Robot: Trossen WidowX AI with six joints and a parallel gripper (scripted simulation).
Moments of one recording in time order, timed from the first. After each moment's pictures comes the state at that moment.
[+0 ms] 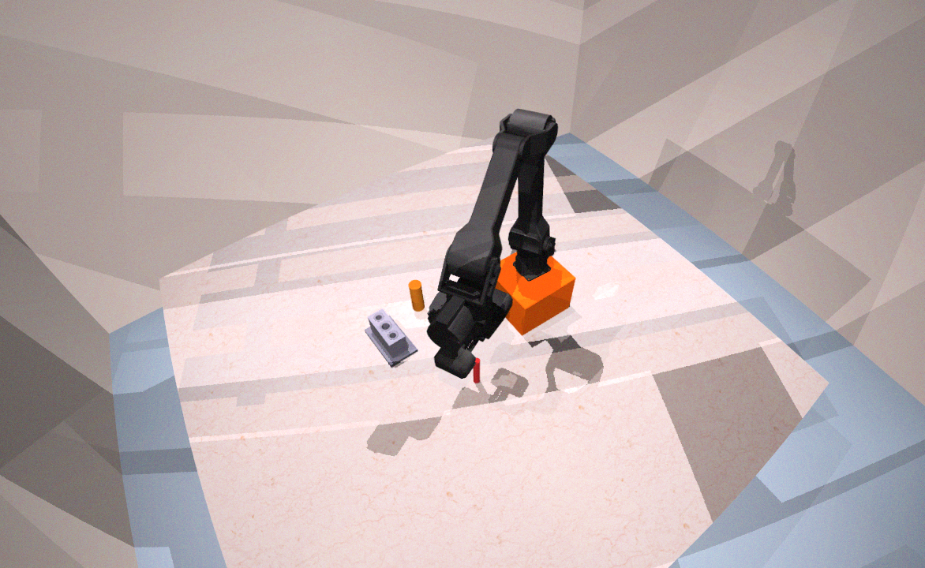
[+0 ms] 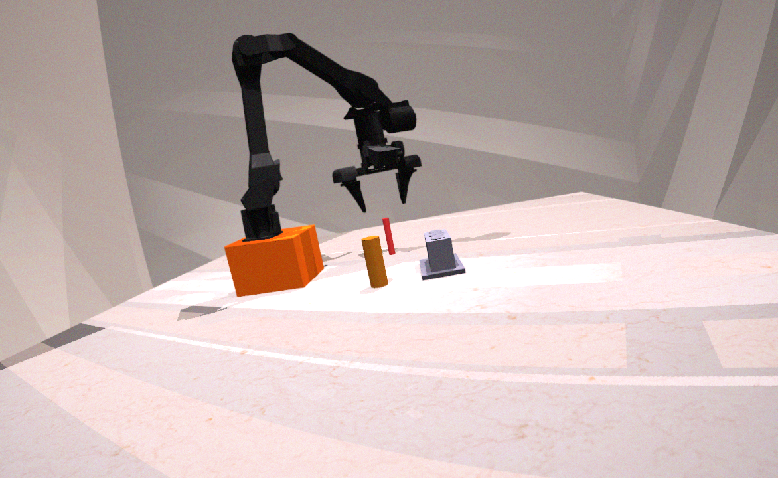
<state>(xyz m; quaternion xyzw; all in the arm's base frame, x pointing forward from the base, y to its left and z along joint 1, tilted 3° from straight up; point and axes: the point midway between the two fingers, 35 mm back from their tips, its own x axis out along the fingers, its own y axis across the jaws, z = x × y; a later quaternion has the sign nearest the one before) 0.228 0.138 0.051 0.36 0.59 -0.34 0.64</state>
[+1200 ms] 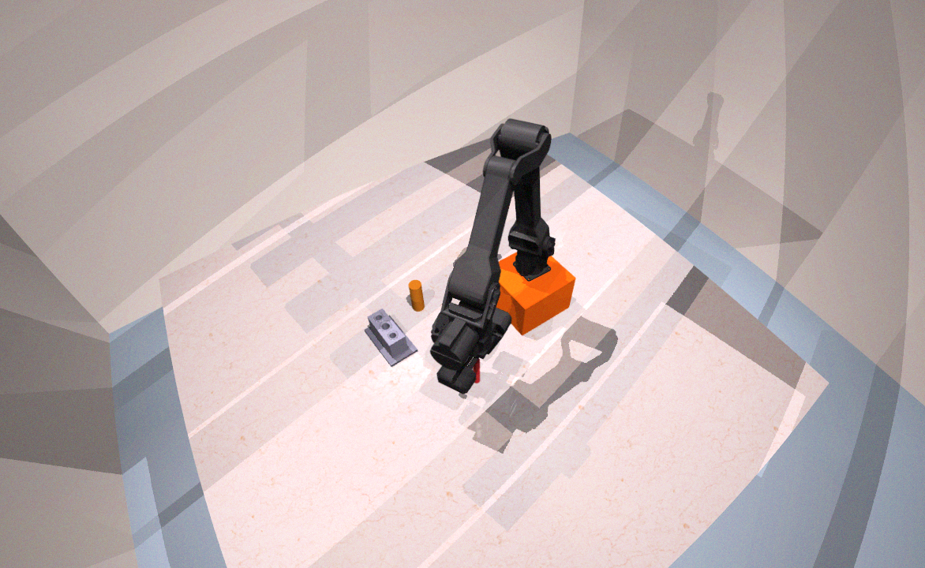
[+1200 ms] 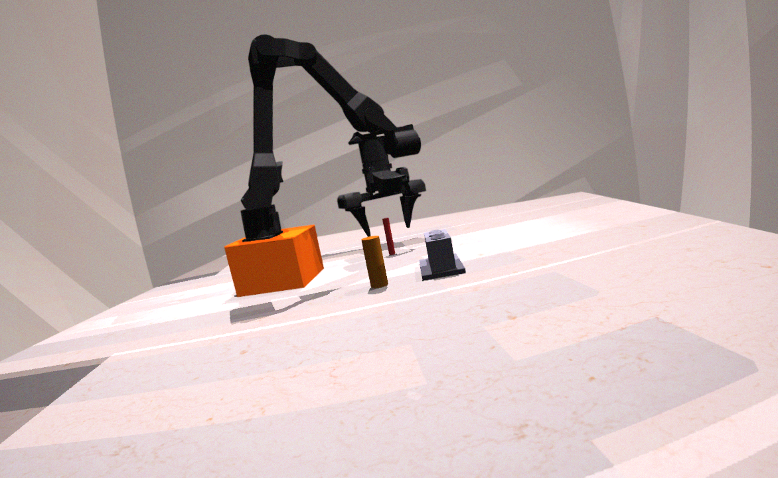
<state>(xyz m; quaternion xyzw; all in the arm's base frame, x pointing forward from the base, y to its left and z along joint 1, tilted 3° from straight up) 0.231 0.138 -0.004 0.36 0.59 -0.34 0.63</state>
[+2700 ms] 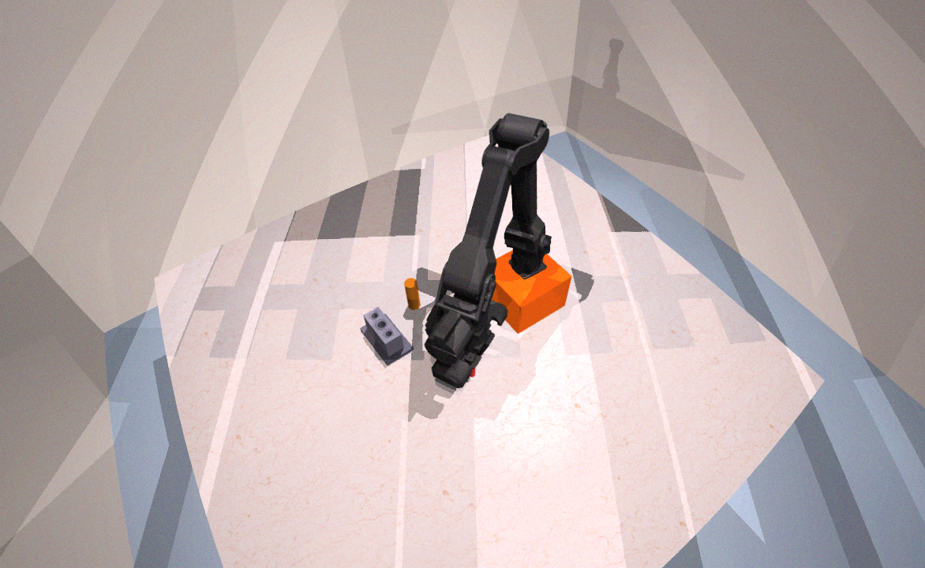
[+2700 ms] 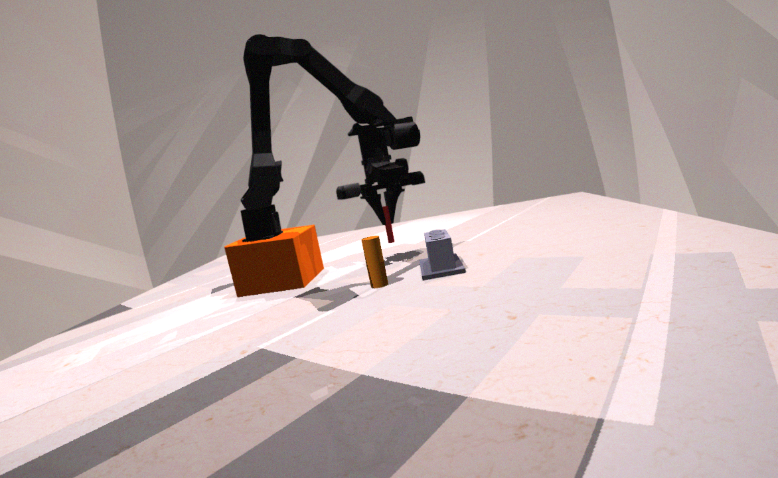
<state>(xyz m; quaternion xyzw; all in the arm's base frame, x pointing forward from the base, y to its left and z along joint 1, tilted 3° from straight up) 0.231 0.139 0.015 0.36 0.59 -0.34 0.63</state>
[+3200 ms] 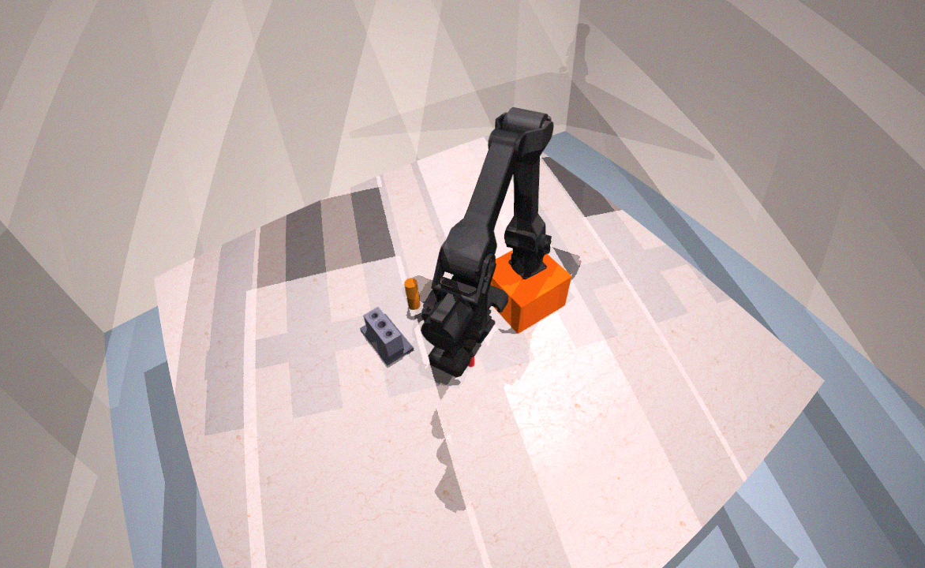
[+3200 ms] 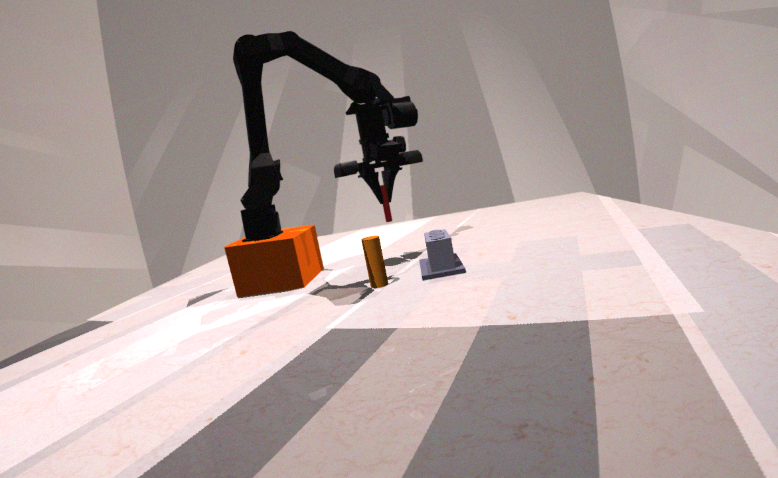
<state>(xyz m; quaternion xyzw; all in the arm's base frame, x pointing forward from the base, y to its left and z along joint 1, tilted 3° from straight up) 0.231 0.142 0.061 0.36 0.59 -0.34 0.63</state>
